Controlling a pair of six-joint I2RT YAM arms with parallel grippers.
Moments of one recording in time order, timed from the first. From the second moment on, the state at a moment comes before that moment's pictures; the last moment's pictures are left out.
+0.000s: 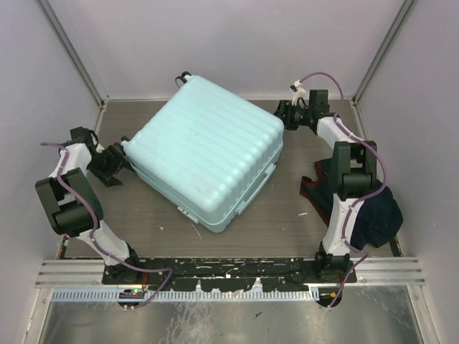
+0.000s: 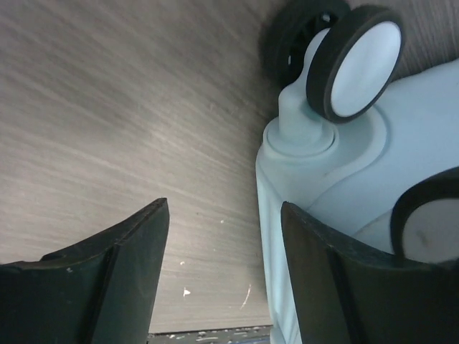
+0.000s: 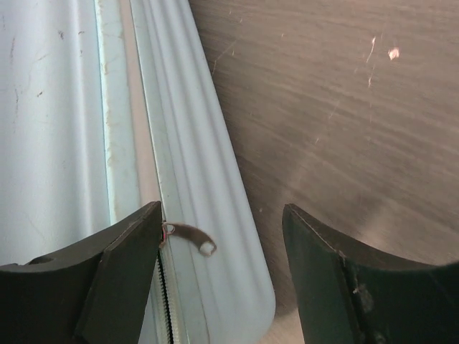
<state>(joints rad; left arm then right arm) 0.39 1.69 1.19 -0.79 0.32 -0.47 0.03 2.10 1.63 -0.22 -0.80 0.17</state>
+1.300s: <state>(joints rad) 0.19 1.65 1.32 -0.82 0.41 -0.15 -0.15 1.07 0.77 -0.76 -0.82 -0.71</state>
